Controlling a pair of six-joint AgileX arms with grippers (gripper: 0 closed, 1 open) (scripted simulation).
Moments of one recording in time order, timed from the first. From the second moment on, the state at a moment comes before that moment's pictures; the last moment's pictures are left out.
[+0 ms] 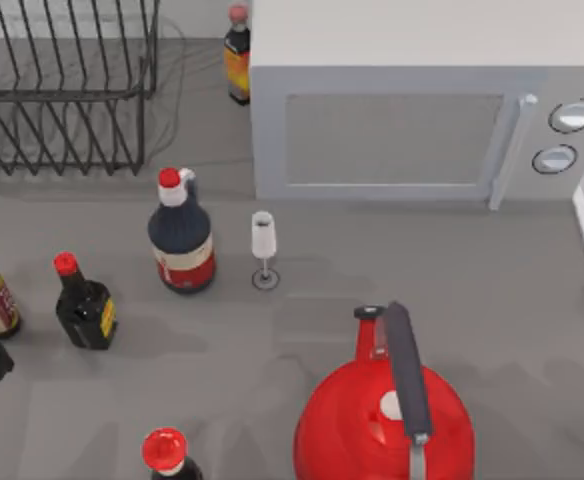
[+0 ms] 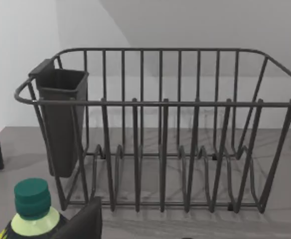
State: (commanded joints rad) left arm 0.00 0.00 0.00 0.00 0.00 0.00; right arm -0.10 1.40 0.88 -1.05 0.00 0.72
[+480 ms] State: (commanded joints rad) left arm 0.00 0.00 0.00 0.00 0.00 0.00; right arm -0.10 1.54 0.73 -0.75 0.00 0.73
